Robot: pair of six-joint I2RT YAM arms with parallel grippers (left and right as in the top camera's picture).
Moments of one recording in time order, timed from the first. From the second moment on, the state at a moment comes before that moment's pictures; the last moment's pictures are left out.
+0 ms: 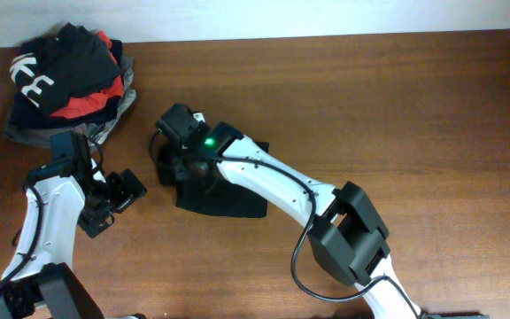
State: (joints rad) left arm 0.27 1.56 1.04 -0.96 0.13 -0.42; right arm 0.83 2.24 1.98 -0.86 -0.02 0.60
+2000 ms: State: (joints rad) left arm 0.43 1.56 1.04 -0.98 0.09 -0.44; right arm 0.89 2.36 2.04 -0.98 0.00 0.59
